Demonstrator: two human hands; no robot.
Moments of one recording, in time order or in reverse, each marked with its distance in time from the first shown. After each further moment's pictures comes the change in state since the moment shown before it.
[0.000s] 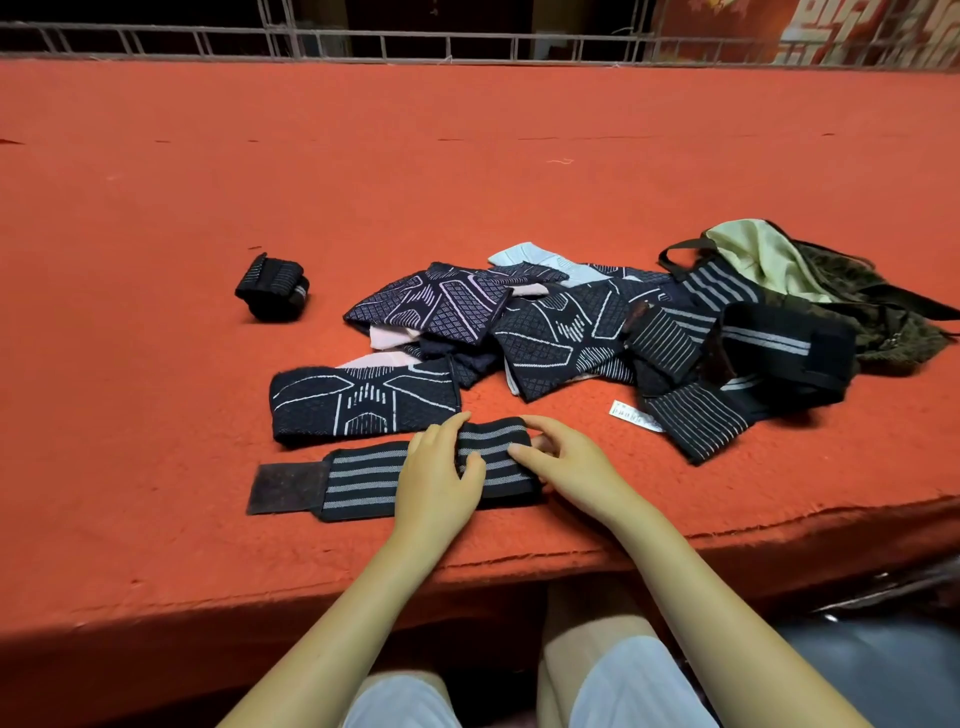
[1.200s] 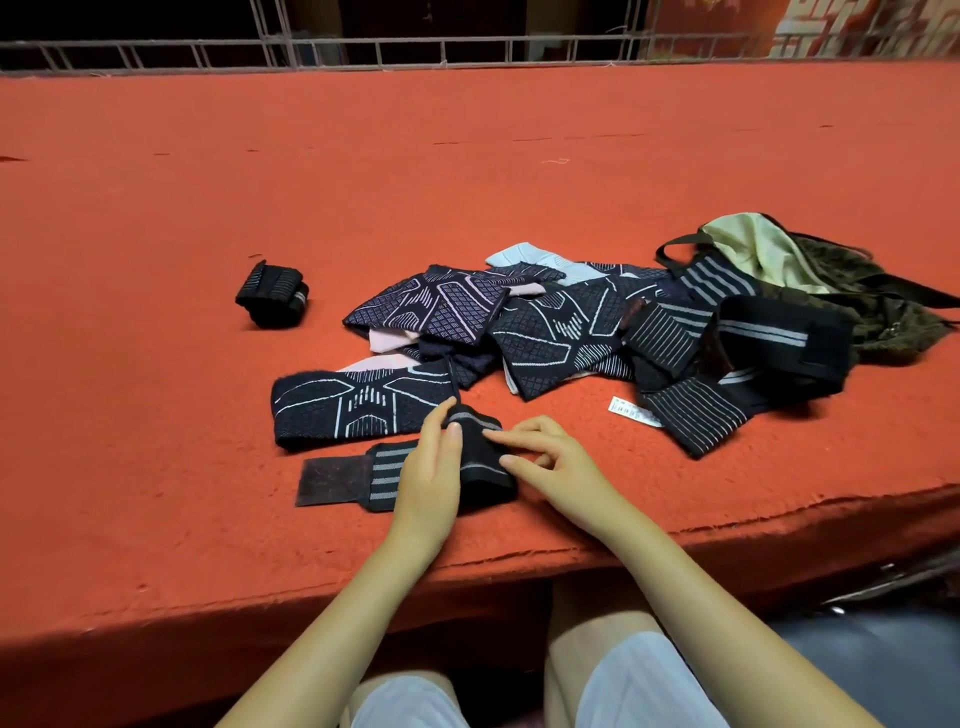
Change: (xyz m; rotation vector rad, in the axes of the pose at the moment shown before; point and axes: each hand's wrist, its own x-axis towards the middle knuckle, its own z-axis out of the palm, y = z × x) left_hand -0.006 0.002 -0.009 -0.471 -0.038 -0.111; right_hand -0.013 -0.007 0.010 0.047 -0.041 -0.255
